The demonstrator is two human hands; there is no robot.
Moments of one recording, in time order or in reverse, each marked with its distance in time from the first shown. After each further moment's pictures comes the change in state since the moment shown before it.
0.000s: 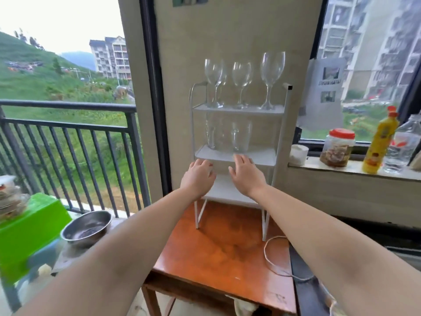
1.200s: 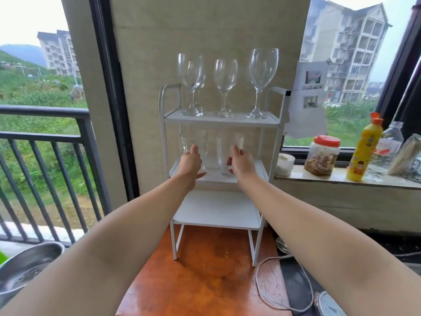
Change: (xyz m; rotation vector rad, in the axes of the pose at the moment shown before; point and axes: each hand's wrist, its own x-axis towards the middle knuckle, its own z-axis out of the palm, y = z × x) left_hand 0.147 0.020 0.021 -1.205 -0.045 -0.452; right_hand 0.123 0.027 0.001 0.914 0.293 0.490
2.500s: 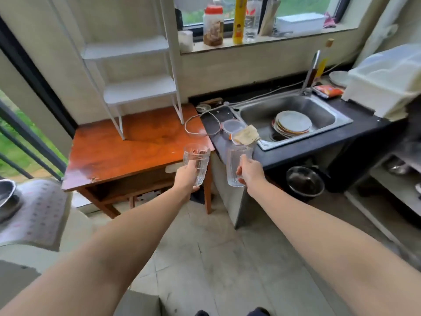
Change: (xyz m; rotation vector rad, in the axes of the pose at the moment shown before) left_hand -0.392 -0.222 -0.056 0.342 -0.334 -0.415; right_hand -0.449 0.161 -0.174 0.022 0.436 0.637
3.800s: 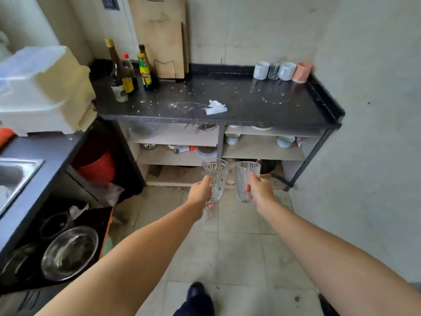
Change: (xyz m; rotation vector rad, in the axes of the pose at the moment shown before) left_hand -0.324 -0.152 0.705 0.653 -1.195 -0.008; right_hand -0.060 0.220 -0.722 0.393 1.079 0.380
